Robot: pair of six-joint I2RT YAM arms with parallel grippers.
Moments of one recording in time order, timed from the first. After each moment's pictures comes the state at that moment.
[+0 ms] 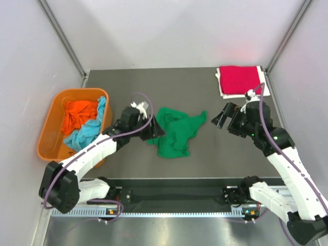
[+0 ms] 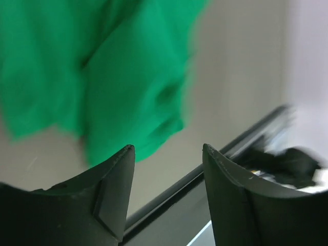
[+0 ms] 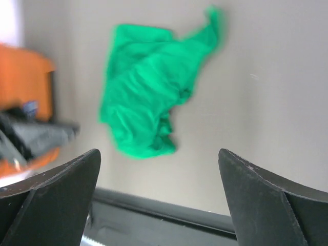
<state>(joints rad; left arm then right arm) -0.52 1.20 0.79 -0.16 0.36 -0.75 0.36 0.85 1.02 -0.78 -0.06 0.66</state>
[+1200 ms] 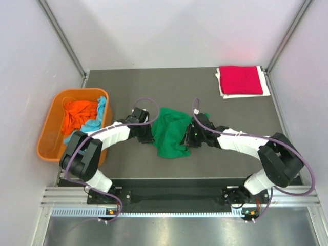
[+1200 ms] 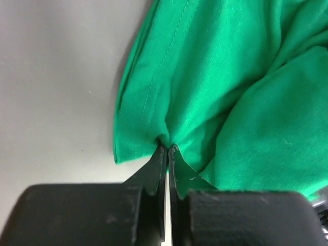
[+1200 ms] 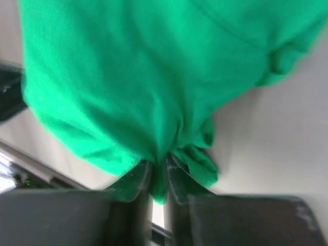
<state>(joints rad) -0.47 1.57 0.83 -0.31 0.15 -0.69 0.72 1.49 0.77 -0.15 -0.11 0.84</state>
